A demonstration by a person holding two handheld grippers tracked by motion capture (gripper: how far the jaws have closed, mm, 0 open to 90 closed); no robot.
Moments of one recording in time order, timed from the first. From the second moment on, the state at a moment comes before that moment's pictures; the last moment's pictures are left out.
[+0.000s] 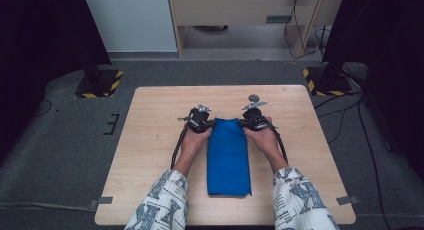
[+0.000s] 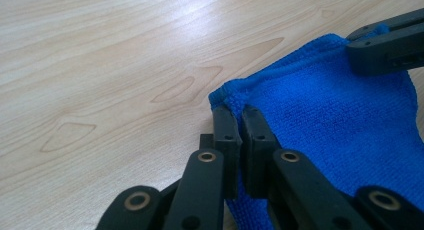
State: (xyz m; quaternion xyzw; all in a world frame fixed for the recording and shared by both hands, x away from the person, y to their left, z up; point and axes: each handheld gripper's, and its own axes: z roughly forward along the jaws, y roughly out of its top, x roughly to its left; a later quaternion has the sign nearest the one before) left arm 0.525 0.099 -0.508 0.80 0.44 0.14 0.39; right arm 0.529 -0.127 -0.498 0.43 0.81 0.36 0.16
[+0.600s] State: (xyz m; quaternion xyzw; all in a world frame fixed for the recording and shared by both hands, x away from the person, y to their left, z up) left arm 0.522 0.094 -0.487 0.79 0.42 0.15 0.41; right arm 0.526 -0.131 -0.486 0.43 0.80 0.37 0.16
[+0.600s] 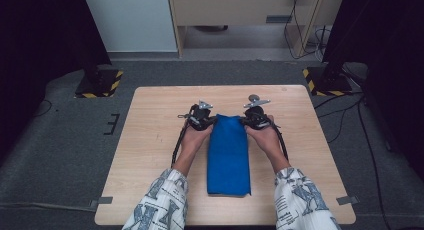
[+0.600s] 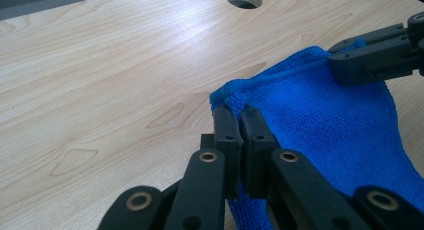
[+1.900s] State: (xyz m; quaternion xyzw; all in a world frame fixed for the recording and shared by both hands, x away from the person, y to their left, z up) left arm 0.528 0.106 -0.455 0.78 0.42 0.18 0.44; right arm 0.532 -0.131 -0.447 0.42 0.79 0.42 0.19
